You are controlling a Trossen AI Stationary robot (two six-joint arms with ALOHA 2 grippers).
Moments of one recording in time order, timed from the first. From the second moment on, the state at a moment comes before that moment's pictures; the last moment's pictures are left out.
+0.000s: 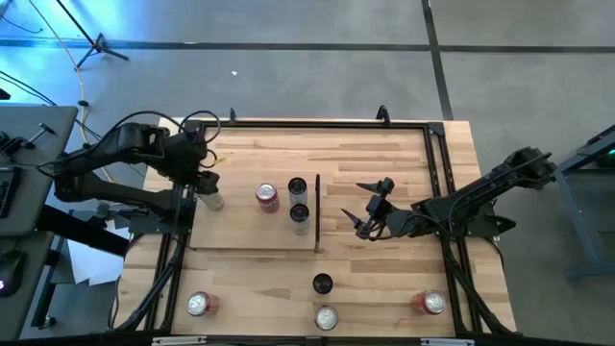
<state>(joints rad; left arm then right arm) 0.17 0.98 1.32 -1.57 0.04 -0.97 0.38 1.25 0.57 0.24 0.90 0.12</state>
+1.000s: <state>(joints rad) -0.55 1.46 1.32 -0.98 -0.27 -0.69 0.39 1.25 0.57 0.24 0.90 0.12</state>
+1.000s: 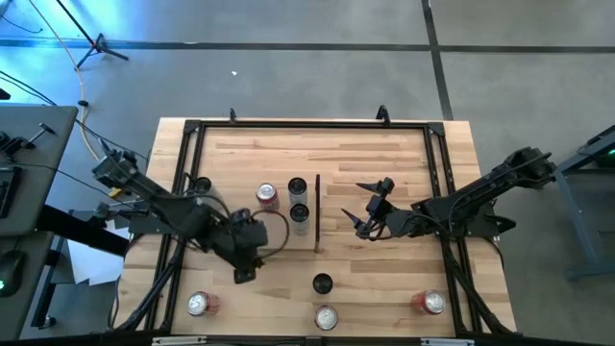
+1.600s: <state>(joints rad) -0.60 1.58 1.32 -0.58 -0.53 -0.54 0.38 1.25 0.57 0.24 0.90 0.12</state>
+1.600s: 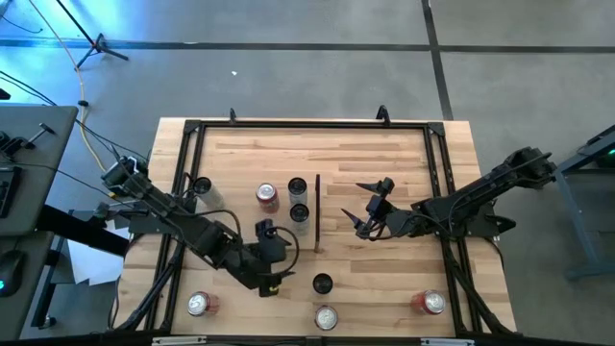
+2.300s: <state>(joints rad) -0.75 1.79 1.32 -0.08 -0.75 -0.02 0.38 1.25 0.57 0.24 0.90 0.12</state>
